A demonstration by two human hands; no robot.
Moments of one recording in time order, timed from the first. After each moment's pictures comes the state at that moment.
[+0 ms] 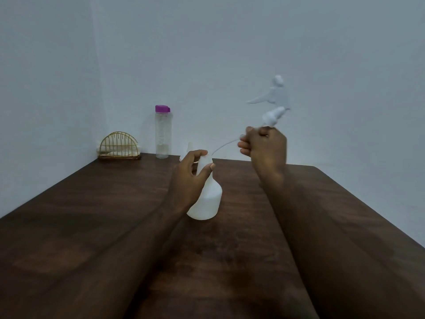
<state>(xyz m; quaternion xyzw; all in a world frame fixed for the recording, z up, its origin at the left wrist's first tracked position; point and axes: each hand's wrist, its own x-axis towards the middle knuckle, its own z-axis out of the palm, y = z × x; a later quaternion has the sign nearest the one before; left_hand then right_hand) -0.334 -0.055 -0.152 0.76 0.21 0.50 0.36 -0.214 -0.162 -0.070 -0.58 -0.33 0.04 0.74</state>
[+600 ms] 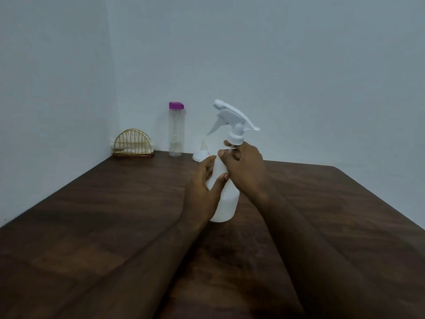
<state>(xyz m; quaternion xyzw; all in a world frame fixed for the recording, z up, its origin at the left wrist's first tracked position) -0.338 -0.060 -0.180 0.73 0.23 0.52 0.38 -0.257 -0.126 -0.103 -0.71 -0.47 -0.01 0.53</state>
